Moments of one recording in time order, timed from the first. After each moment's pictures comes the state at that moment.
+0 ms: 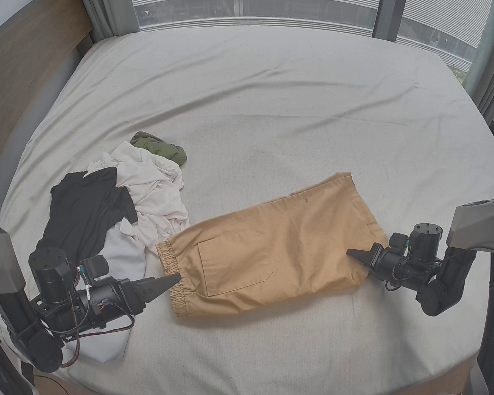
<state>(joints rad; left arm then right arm) -0.25 1.93 -0.09 -1.55 -0.46 -0.56 0.16 2.32 -0.54 -1.43 0.44 0.73</state>
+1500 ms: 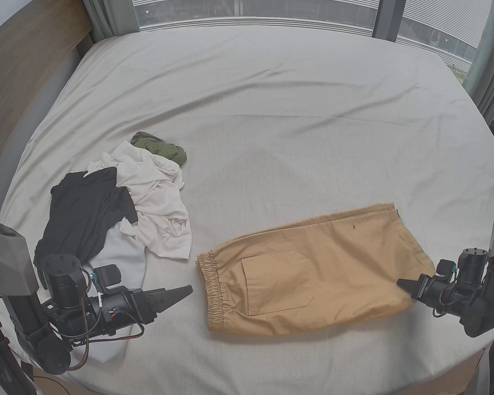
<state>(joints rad) -0.30 2.00 -0.09 -1.55 -0.47 -0.55 -0.11 2.17 -0.08 -1.54 0.45 0.45</state>
